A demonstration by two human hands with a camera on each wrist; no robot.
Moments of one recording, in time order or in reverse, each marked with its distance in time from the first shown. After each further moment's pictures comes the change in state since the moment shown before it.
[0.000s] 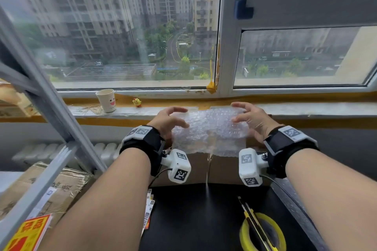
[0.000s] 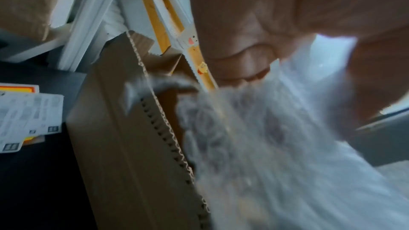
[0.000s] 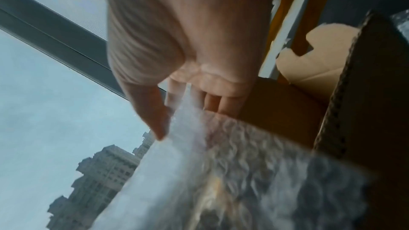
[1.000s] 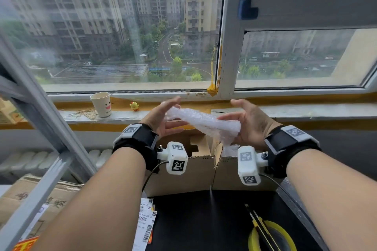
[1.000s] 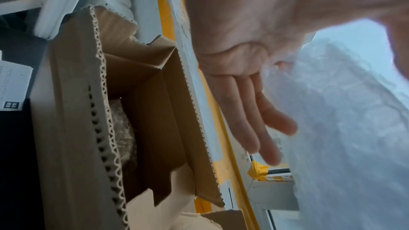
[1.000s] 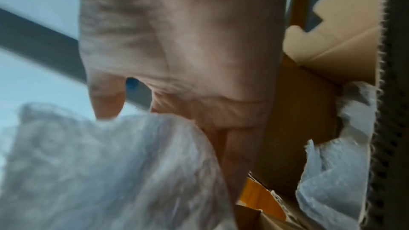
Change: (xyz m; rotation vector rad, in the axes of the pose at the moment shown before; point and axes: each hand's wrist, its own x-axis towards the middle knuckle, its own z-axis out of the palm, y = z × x) left_hand 0.022 0.010 -0.029 -0.286 -0.067 -0.048; right_hand 0.011 -0.013 0.025 0.262 -0.365 0.252
